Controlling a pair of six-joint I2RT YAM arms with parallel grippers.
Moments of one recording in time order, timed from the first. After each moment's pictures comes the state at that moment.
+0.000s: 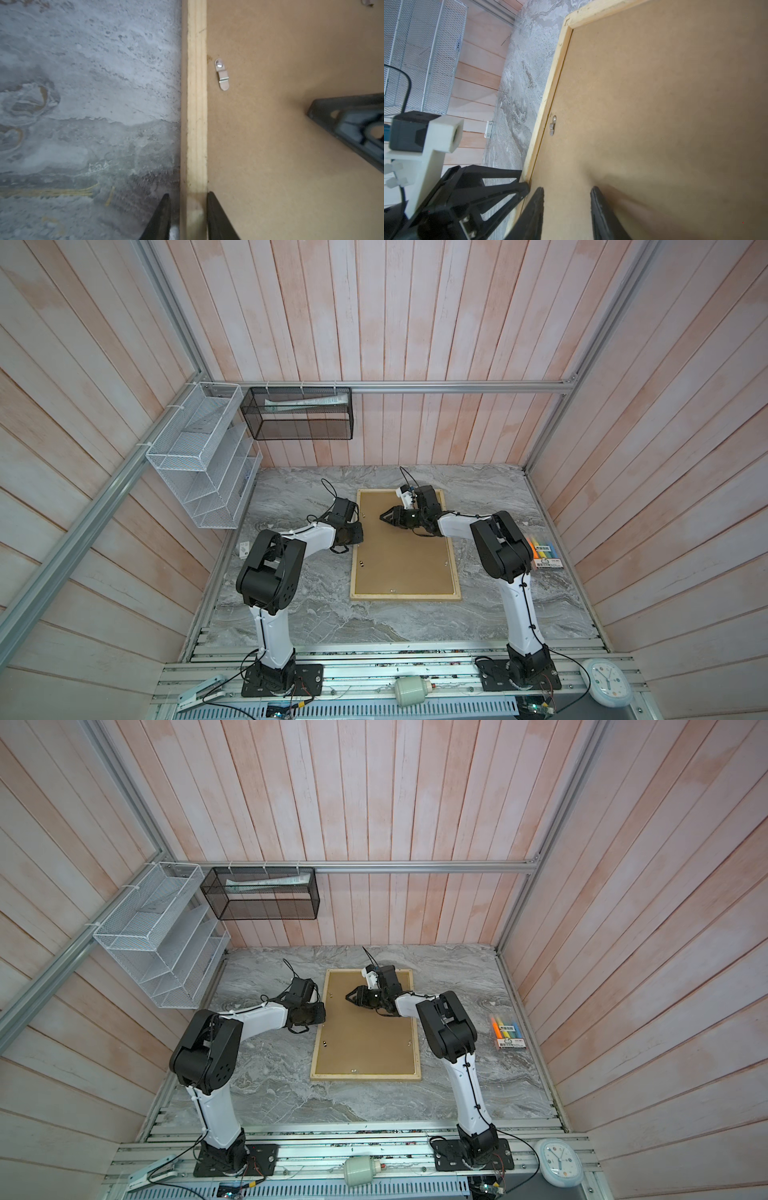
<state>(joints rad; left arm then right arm) -0.36 1.92 1.15 -0.22 0.05 -0.41 0.50 2.30 1.49 0.21 -0.64 0.66</state>
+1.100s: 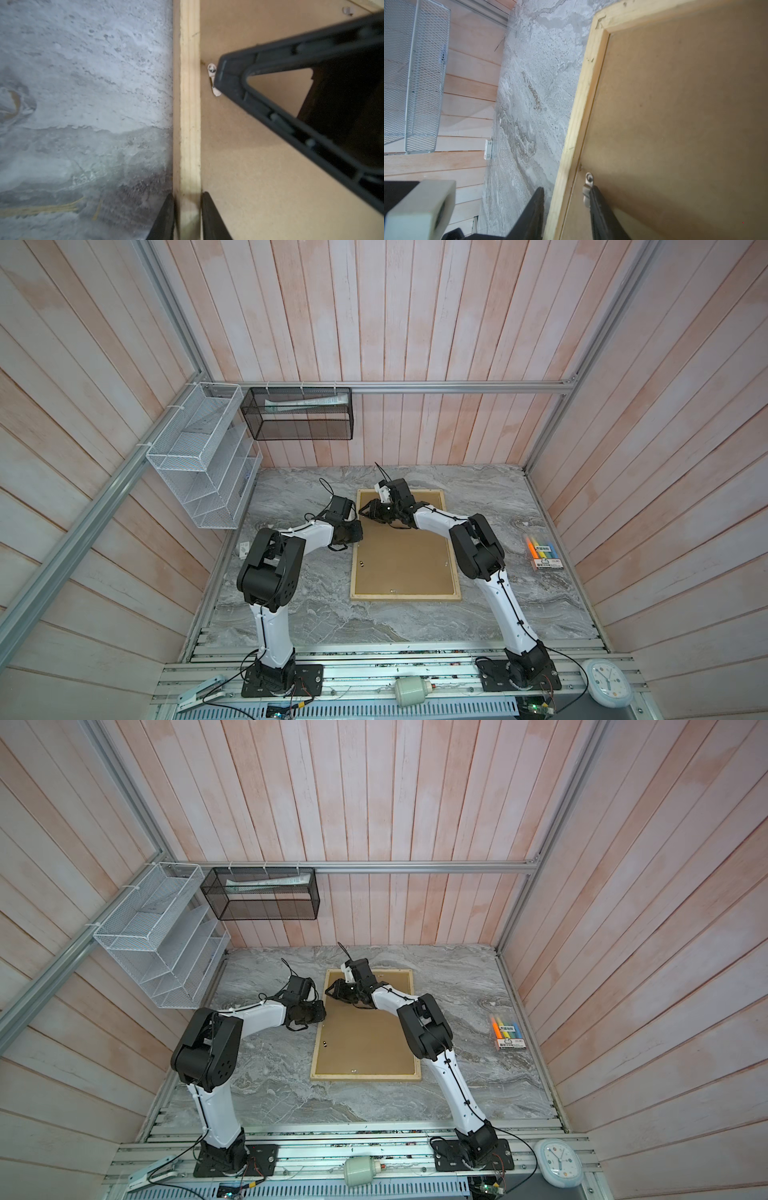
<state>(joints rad) -0.33 1.94 1.17 -0.21 0.15 -0.42 0.61 2.52 1.93 -0.04 -0.53 0.76</state>
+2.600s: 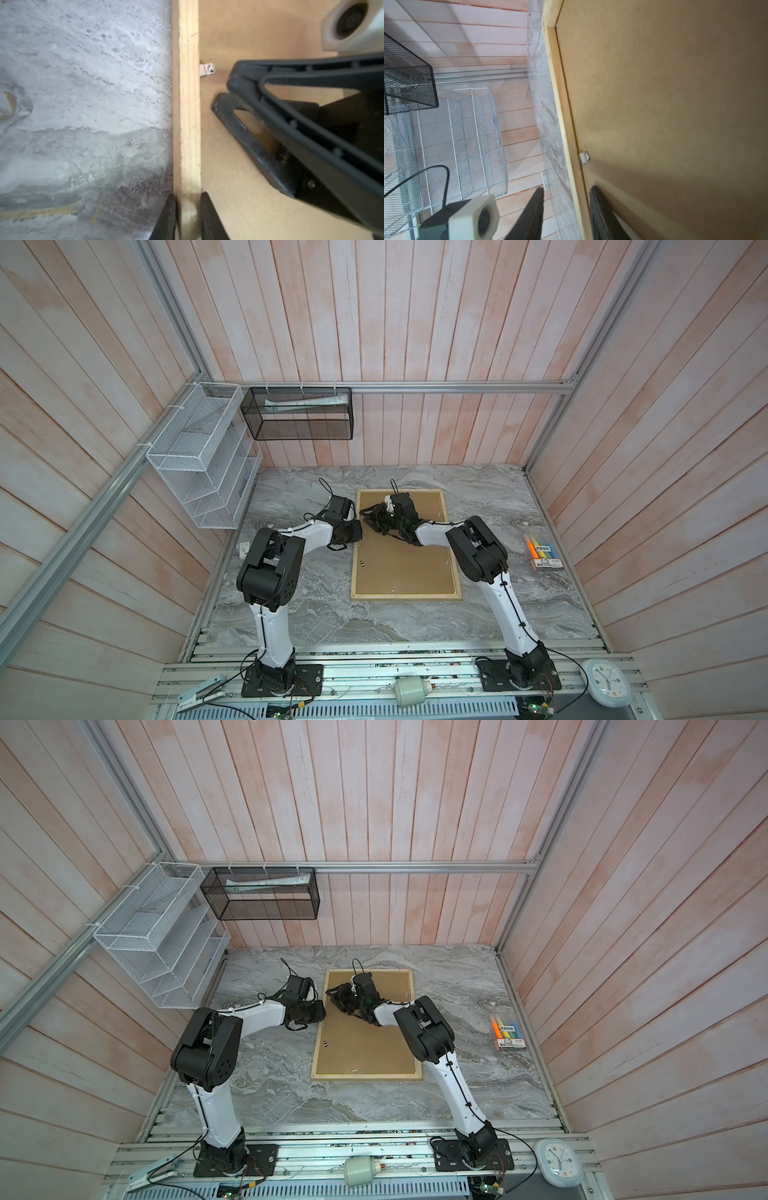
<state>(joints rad) -0.33 1.94 1.17 -0.21 0.17 -0.41 0.63 2.45 1.60 0.46 -0.45 1.42</state>
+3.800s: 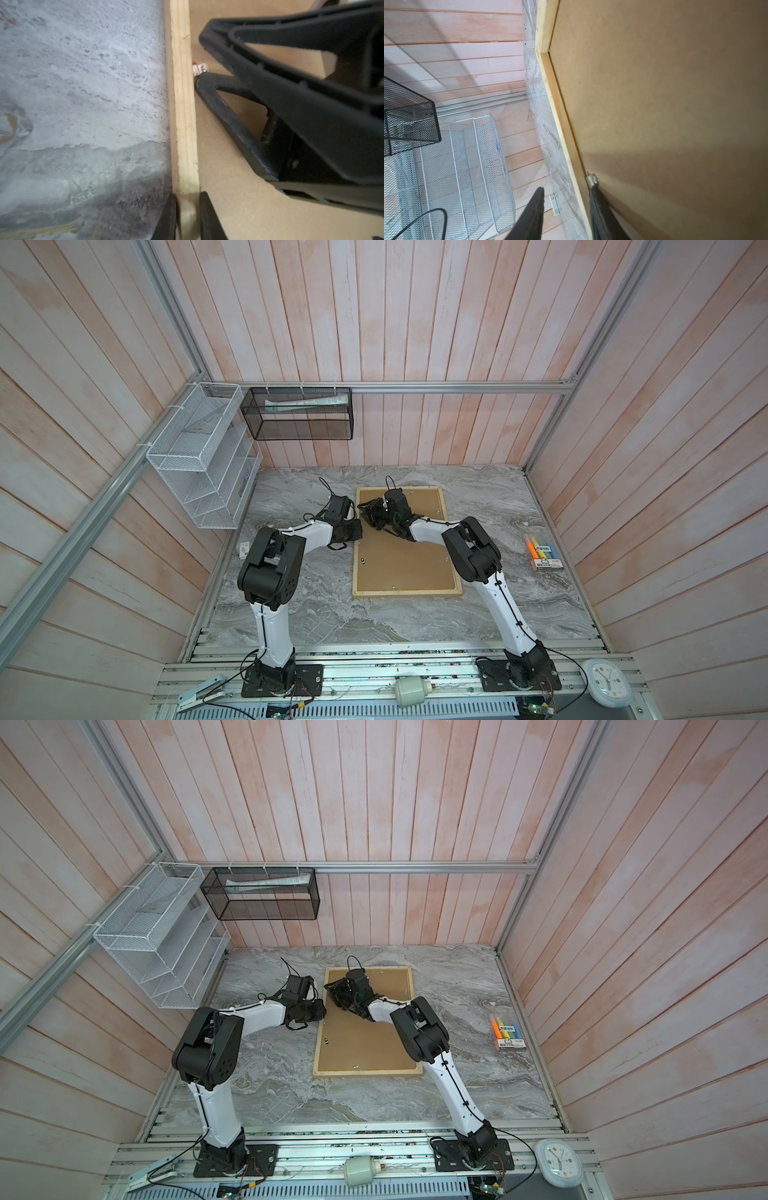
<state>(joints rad) -0.33 1.95 1.17 -0.17 0.18 -0.39 0.65 2.51 1.76 0.34 -0.33 1.50</state>
